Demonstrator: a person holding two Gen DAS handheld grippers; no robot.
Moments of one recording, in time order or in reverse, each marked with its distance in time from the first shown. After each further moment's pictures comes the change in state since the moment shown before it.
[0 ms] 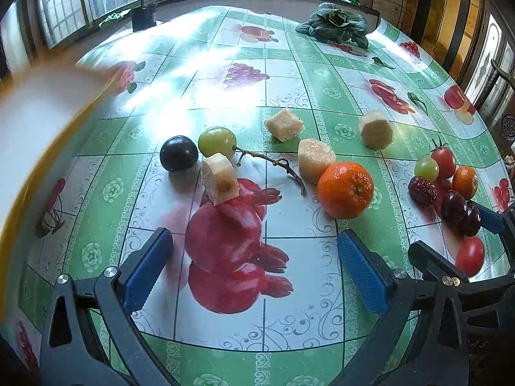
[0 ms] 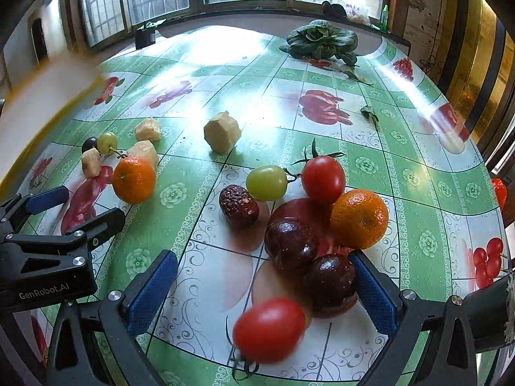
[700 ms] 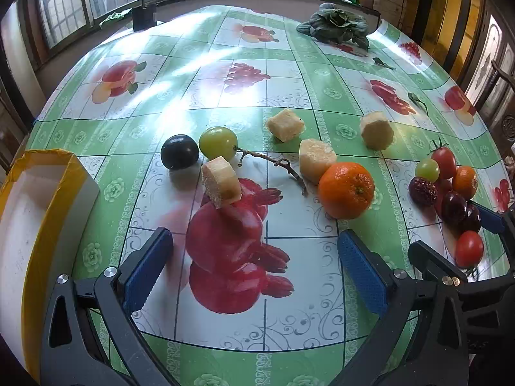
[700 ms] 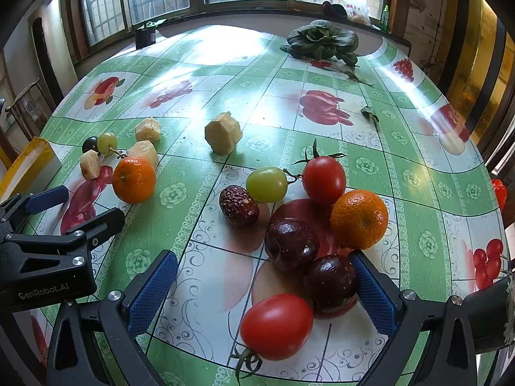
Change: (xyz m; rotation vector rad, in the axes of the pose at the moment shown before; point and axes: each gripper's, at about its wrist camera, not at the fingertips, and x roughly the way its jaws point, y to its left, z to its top) left arm 0.000 -0.001 -0.001 -0.002 -0.001 0.001; right arm 0.000 0.000 0.001 -0.003 0.000 0.003
